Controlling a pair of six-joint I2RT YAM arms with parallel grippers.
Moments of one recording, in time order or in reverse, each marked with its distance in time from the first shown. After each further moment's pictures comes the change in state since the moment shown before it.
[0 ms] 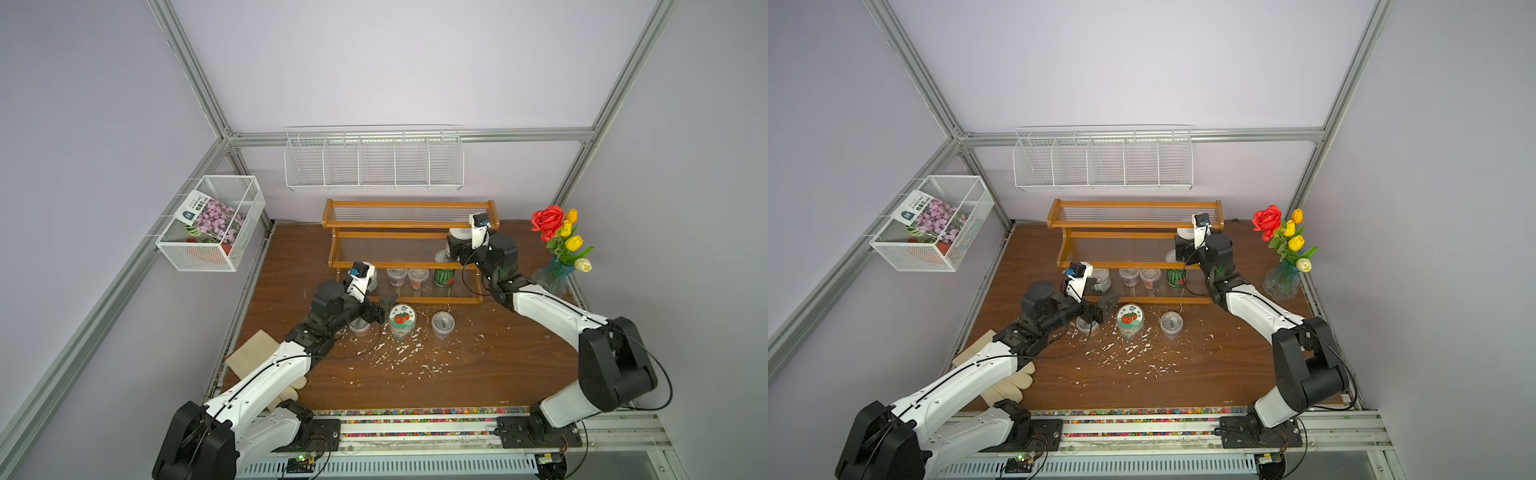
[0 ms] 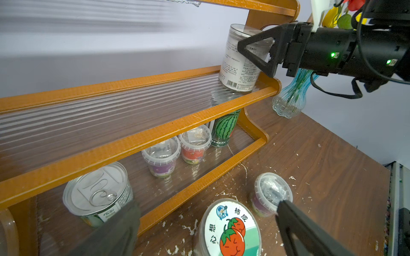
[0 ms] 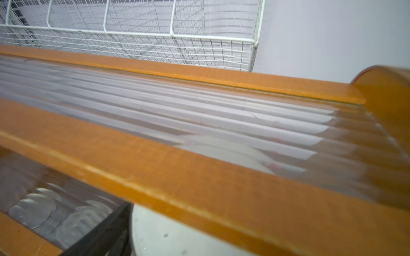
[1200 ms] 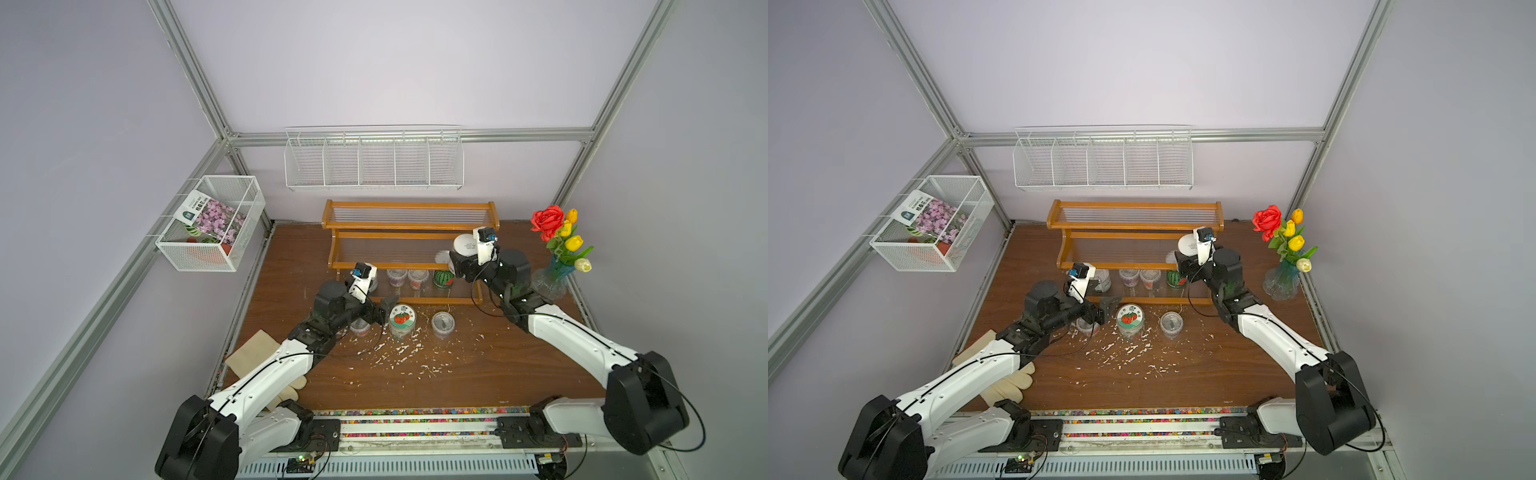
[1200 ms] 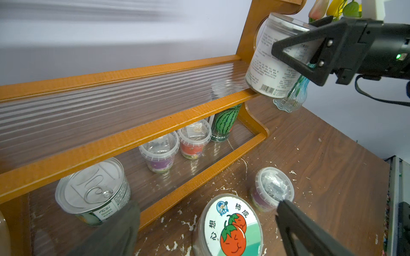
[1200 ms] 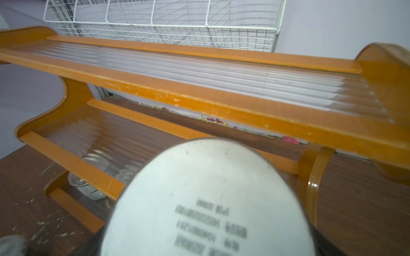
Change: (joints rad) left arm 0.000 0.029 0.000 0.000 0.019 0.002; right arm 0.040 -0.264 -0.174 -0.119 -0.098 0.010
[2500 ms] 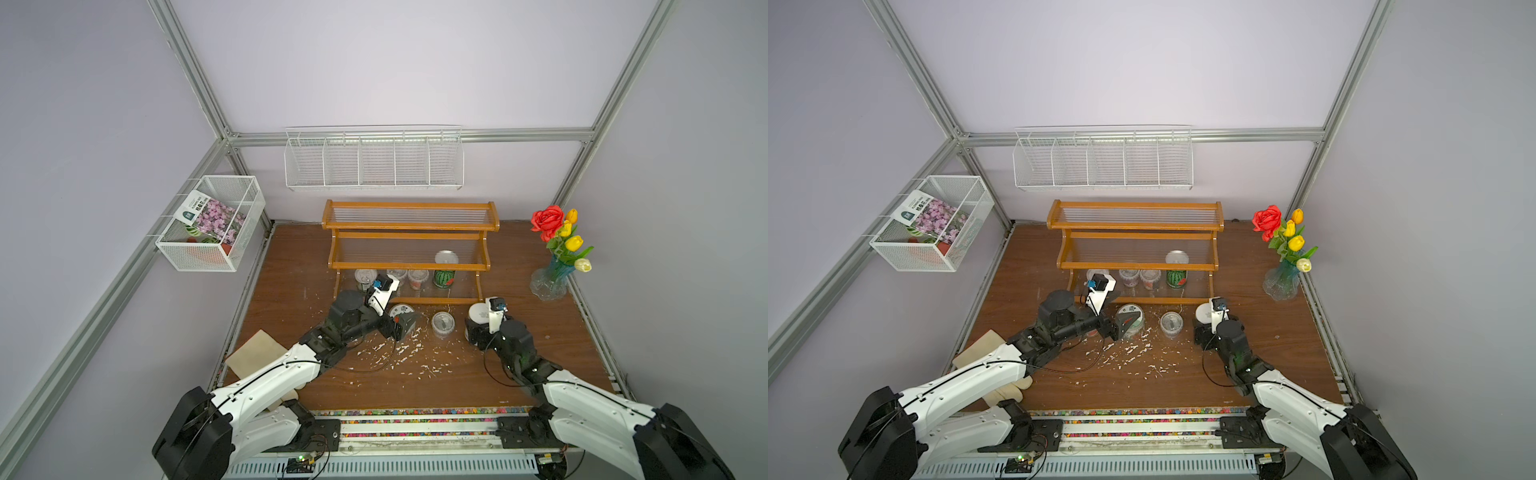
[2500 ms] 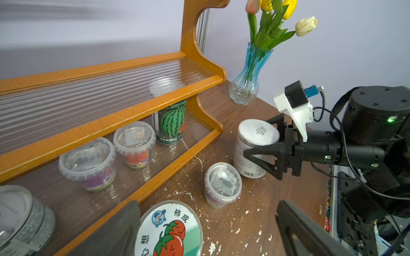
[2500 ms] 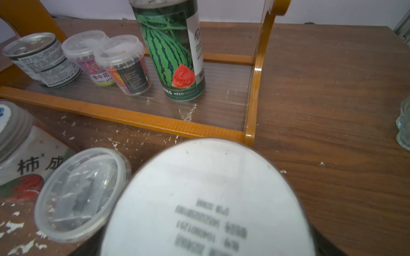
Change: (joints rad) left arm -0.186 -0.002 -0.011 0.039 -0.011 -0.025; right arm 0.133 -0.307 -0.642 0.103 0.288 0.166
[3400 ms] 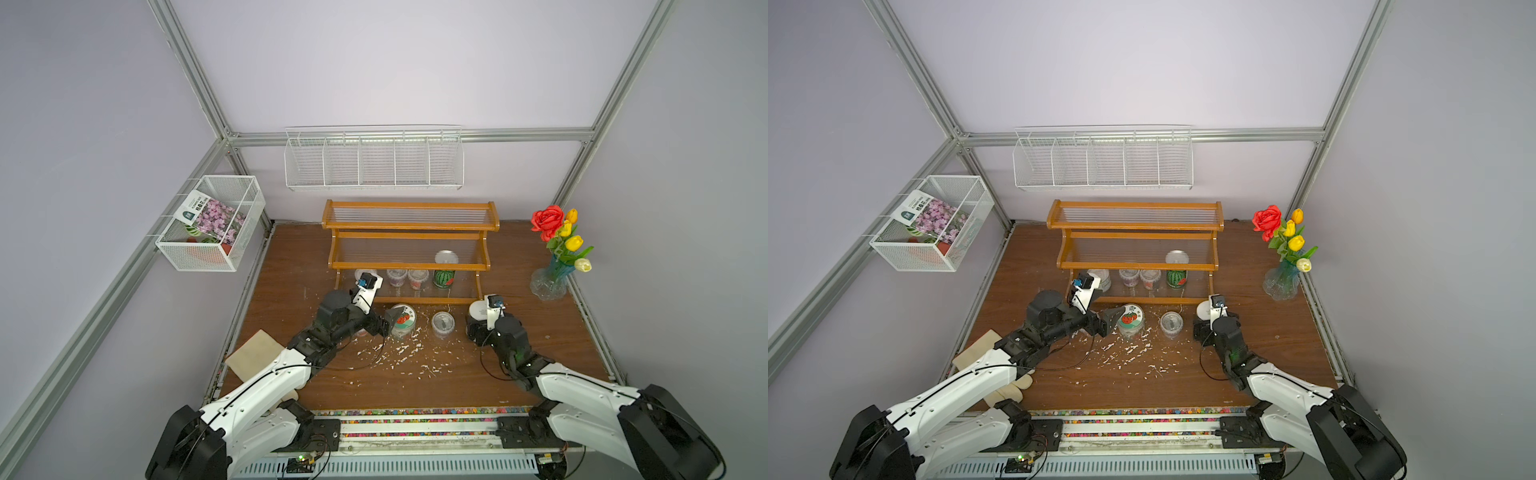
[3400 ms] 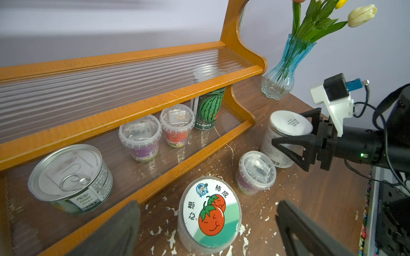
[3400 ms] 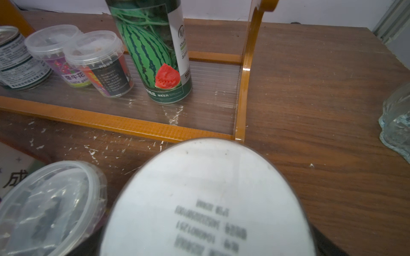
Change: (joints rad) left arm 0.103 -0.078 -0.035 -0.098 -0.040 0.023; right arm 0.000 0.088 0.024 0.024 0.075 0.000
